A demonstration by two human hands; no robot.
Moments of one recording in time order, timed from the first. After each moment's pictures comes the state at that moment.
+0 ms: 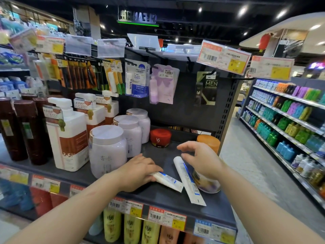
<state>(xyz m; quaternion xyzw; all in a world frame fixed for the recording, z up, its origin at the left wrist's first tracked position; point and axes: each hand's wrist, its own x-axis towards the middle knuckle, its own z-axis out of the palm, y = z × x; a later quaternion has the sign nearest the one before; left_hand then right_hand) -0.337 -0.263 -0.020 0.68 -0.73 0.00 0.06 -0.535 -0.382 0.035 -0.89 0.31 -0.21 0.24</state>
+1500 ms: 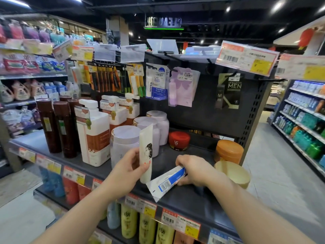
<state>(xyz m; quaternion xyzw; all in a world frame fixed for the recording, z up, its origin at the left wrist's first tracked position) -0.355 -0.189 0.001 0.69 -0.42 -0.17 0.56 -0.478 -0.395 -0.001 -0.98 0.19 -0.02 0.01</state>
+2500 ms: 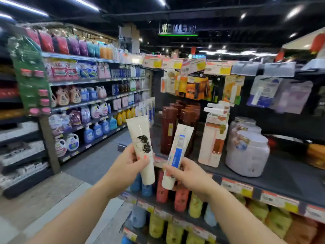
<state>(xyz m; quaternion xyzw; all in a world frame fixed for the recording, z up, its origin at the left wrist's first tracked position) -0.084 0.128 0.018 0.63 -0.38 -0.23 0.63 -0.216 -0.021 0.002 -0.76 0.22 -0.16 0.59</state>
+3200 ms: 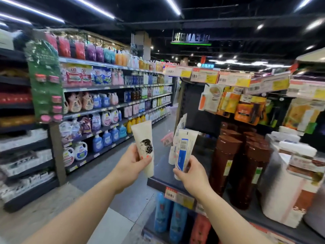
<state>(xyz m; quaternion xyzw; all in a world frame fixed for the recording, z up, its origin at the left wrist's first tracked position) 0.151 0.099 0.012 0.63 -0.38 -0.19 0.65 0.014 -0.056 -0.005 -0.81 0.30 -0.31 0.40</state>
